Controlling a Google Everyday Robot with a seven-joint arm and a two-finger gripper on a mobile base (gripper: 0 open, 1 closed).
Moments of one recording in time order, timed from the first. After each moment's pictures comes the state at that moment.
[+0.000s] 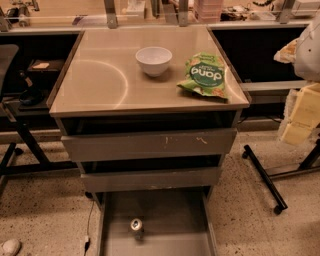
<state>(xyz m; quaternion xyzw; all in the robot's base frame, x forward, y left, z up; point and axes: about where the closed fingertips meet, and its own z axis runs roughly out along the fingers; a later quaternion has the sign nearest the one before) 0.438 -0.217 0.976 -0.60 0.78 -0.03 0.16</state>
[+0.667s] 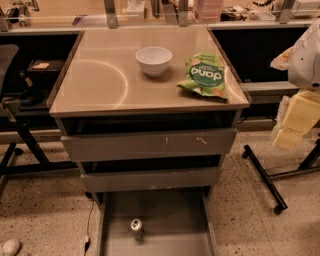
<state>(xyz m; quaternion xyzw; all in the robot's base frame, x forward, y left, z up) 0.438 -0.212 0.964 -0.59 0.79 -0.03 0.16</state>
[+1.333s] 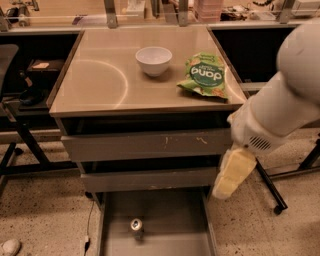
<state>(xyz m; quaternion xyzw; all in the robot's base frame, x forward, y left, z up) 0.424 -0.146 0.847 -0.57 0.80 0.06 0.16</state>
